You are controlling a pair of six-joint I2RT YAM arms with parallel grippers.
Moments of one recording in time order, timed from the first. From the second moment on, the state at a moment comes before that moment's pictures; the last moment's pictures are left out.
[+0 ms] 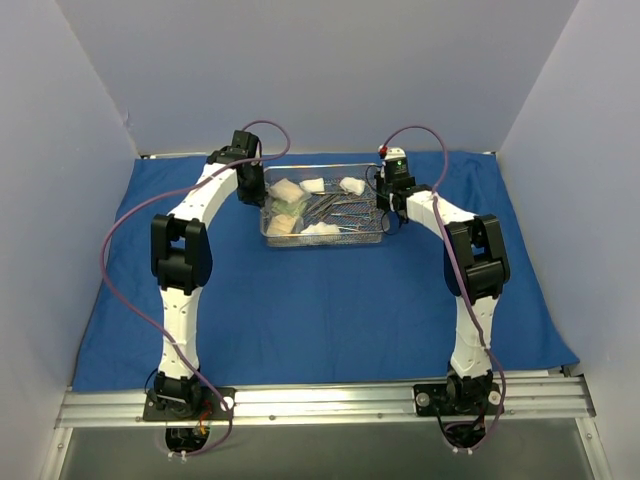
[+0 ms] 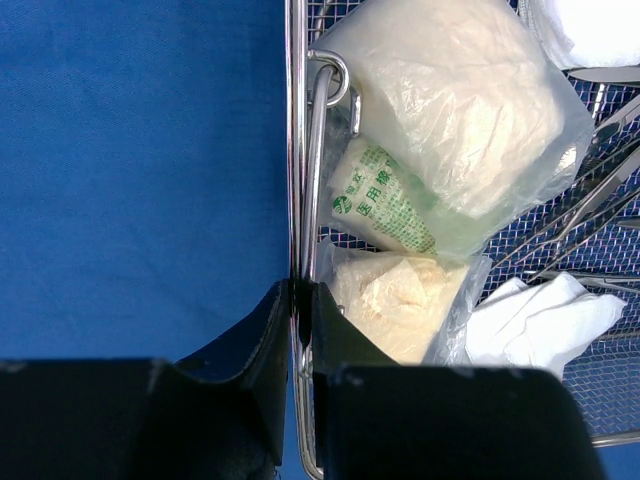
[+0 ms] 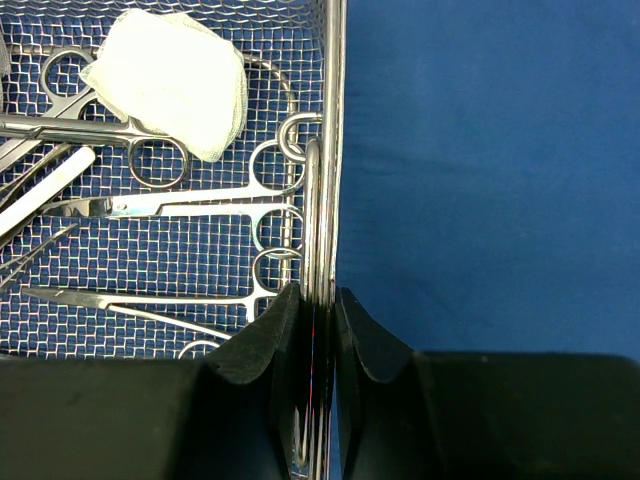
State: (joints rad) left arm -0.26 2.28 2.07 -0.82 0.00 -0.36; right arm 0.27 2.07 1.47 -0.12 0.12 0.13
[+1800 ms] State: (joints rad) left arm -0.24 2.45 2.34 -0.87 0.03 -0.39; right arm 0.26 2.16 1.56 -0.06 0.13 0.12
